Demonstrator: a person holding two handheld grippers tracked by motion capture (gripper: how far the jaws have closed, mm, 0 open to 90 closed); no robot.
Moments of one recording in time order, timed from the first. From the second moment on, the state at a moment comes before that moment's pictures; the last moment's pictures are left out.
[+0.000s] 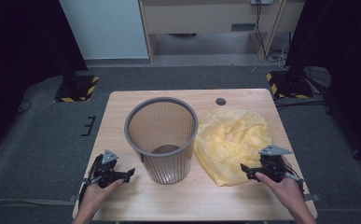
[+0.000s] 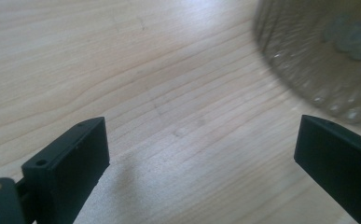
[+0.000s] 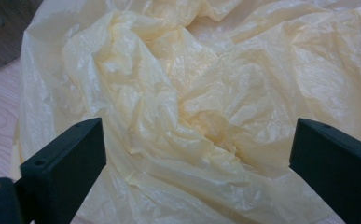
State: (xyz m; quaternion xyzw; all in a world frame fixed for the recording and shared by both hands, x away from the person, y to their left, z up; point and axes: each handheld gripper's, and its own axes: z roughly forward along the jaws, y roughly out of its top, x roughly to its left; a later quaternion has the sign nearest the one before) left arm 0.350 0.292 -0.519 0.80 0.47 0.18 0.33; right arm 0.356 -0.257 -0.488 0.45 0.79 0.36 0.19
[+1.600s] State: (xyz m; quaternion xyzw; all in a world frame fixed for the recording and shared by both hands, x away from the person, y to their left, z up) left arm 0.352 0.298 -0.535 0.79 0.48 0.19 0.32; right arm 0.488 -0.211 -0.501 0.46 0.81 0.33 0.15
